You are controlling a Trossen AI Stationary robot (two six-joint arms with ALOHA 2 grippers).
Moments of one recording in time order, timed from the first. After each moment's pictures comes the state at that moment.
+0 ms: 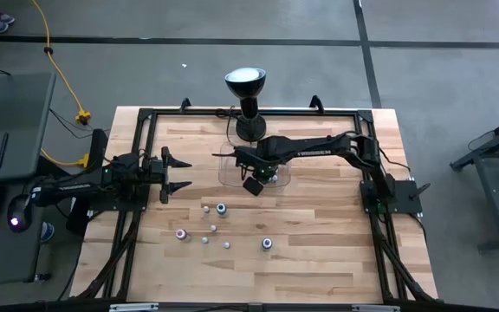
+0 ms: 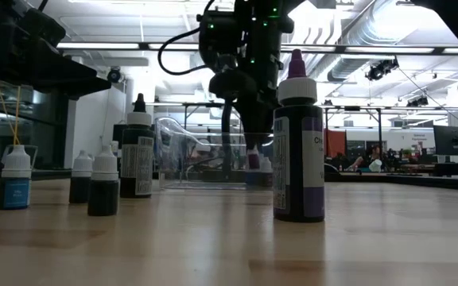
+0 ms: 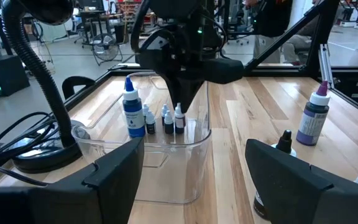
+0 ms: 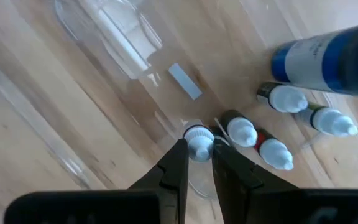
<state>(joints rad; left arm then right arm) 0.14 0.02 0.08 -0.13 0.04 0.05 -0.11 2.10 1.75 -1.06 0.05 0.53</state>
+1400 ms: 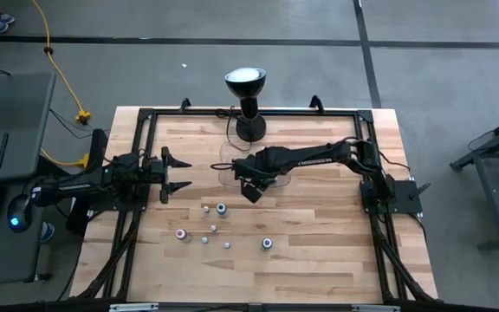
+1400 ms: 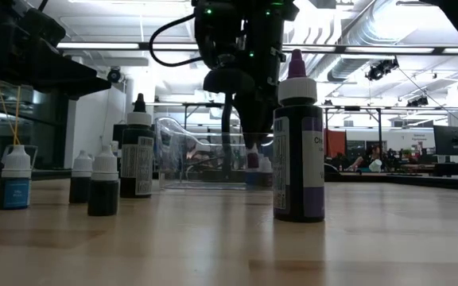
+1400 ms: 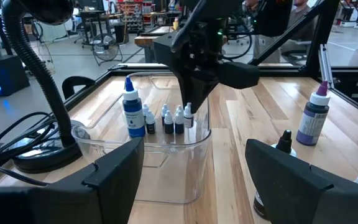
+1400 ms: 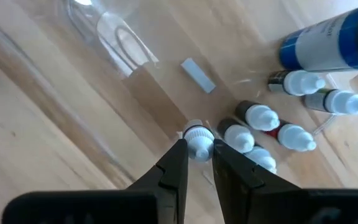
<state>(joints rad) 0.14 0.02 0.08 -0.13 0.04 0.05 -0.04 2.10 1.75 -1.07 0.17 0.66</state>
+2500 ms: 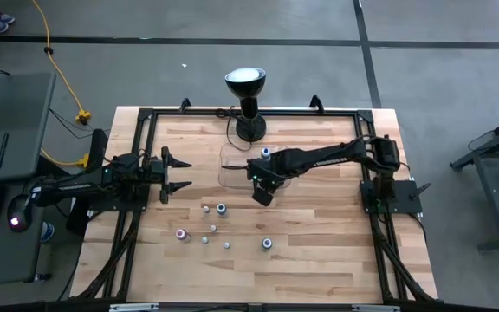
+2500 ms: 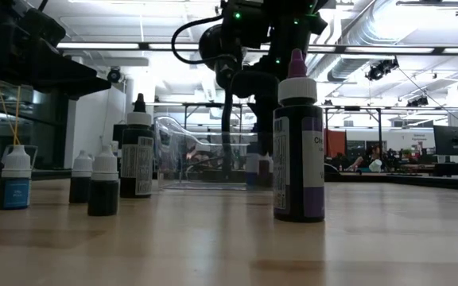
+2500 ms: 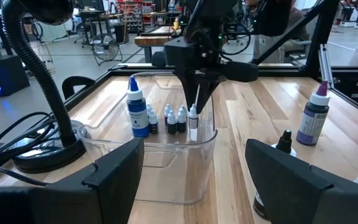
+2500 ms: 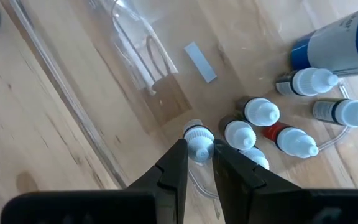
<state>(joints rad) 0.14 0.02 0.08 -0.13 0.04 0.05 -0.03 1.93 1.44 -0.80 0.10 0.49</state>
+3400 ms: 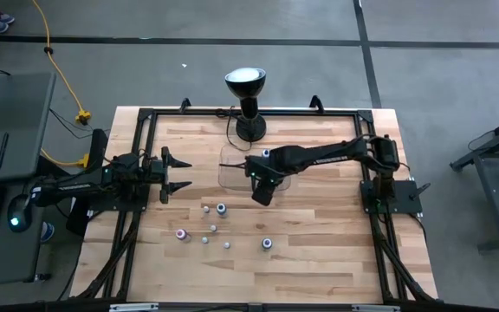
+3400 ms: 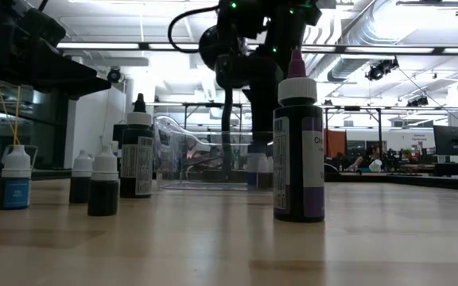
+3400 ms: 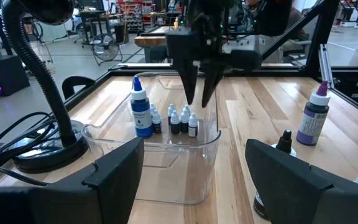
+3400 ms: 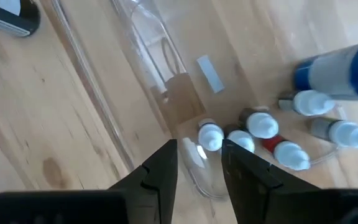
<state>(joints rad) 0.14 0.02 0.08 -0.13 0.04 0.05 -0.05 1.94 1.52 -0.87 0.06 0.42</state>
